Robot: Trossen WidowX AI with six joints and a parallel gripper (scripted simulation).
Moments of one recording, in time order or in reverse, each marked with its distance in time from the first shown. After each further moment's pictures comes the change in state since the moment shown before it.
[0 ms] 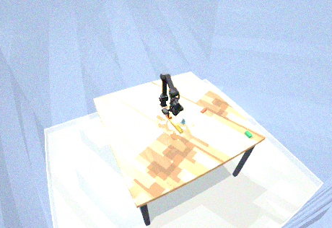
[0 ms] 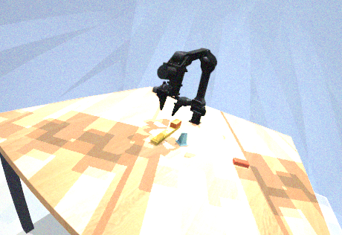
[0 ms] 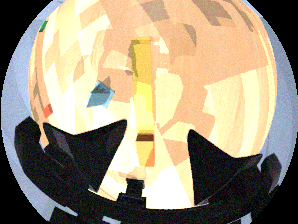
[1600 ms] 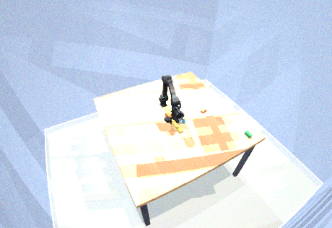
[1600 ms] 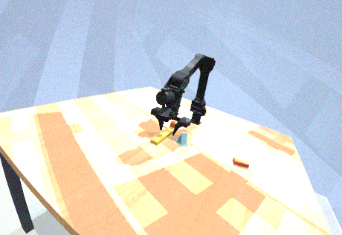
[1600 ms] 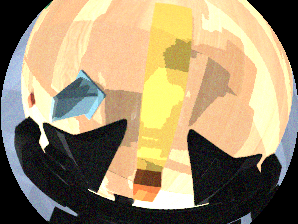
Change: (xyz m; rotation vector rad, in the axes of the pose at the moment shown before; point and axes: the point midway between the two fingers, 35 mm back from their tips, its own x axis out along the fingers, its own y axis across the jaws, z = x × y) arm 0.094 0.026 -0.007 -0.169 0.042 0.042
